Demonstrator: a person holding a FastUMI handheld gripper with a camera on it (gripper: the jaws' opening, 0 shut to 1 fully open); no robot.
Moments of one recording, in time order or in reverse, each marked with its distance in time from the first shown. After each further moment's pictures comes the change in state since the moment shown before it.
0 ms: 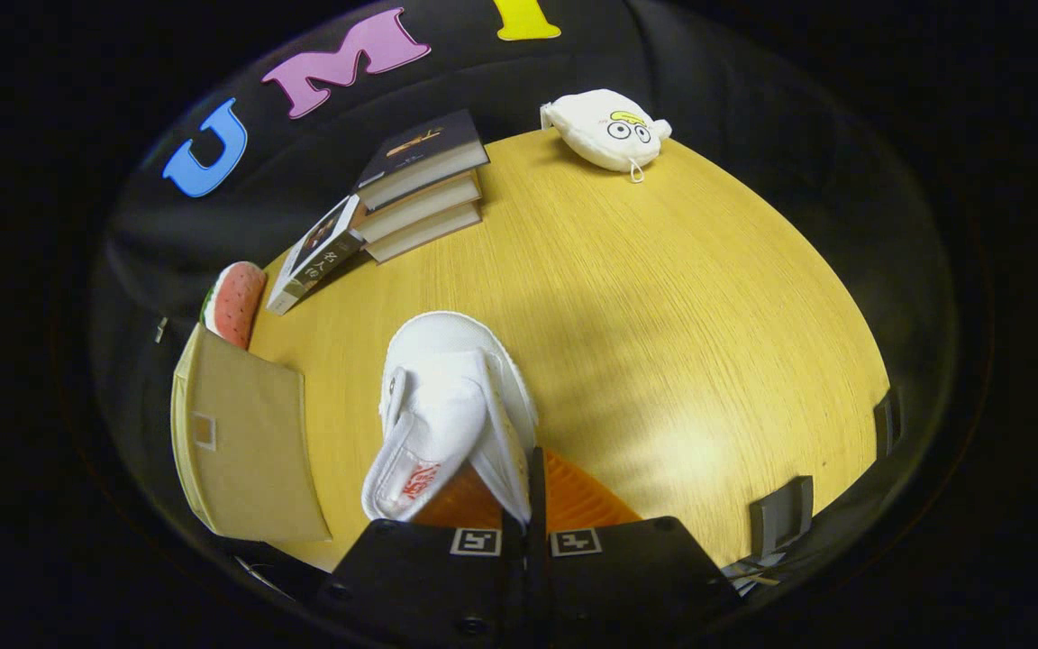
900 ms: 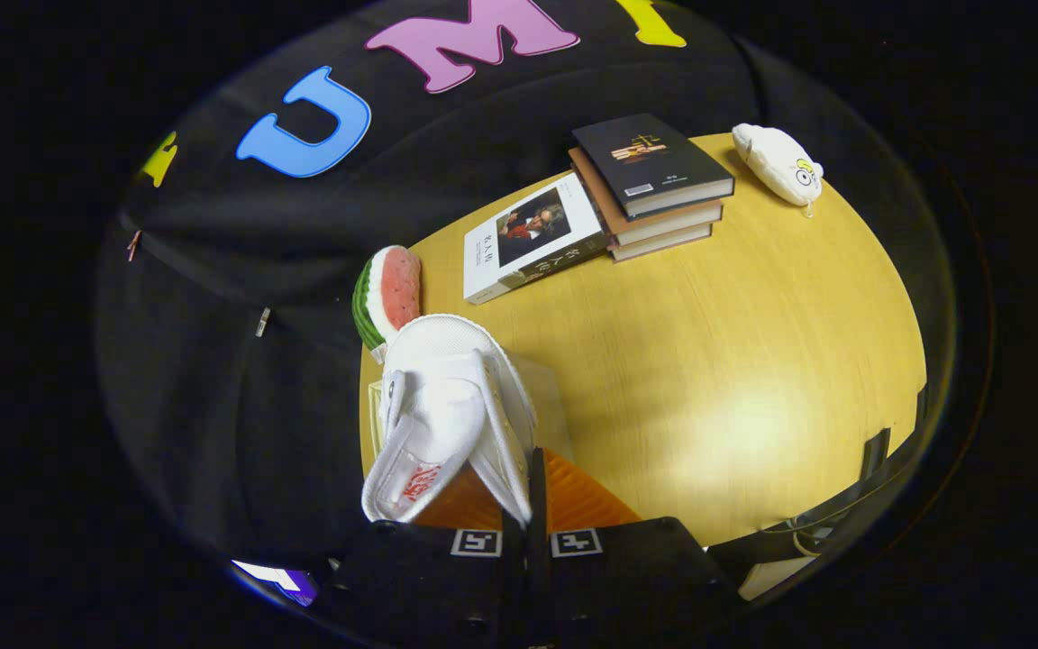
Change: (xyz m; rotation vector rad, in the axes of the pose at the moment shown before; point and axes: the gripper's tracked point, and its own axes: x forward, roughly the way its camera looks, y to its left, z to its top) arm -0.072 0.291 0.001 -0.035 0.146 0.212
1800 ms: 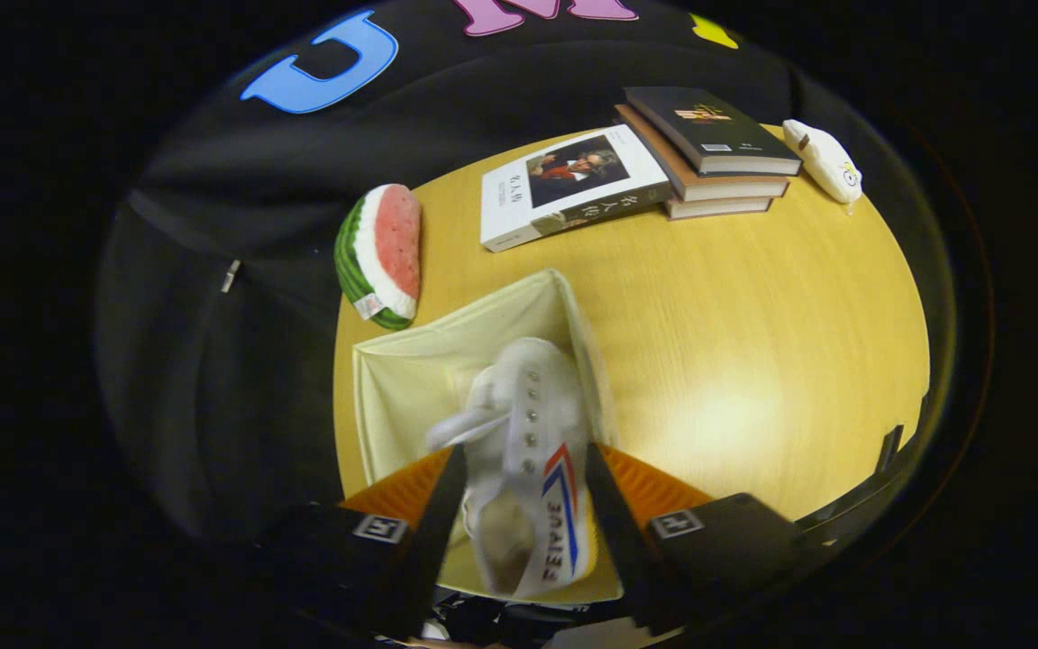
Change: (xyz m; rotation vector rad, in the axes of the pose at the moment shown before) arm 0.071 0.056 -0.027 -0.074 0.070 -0.040
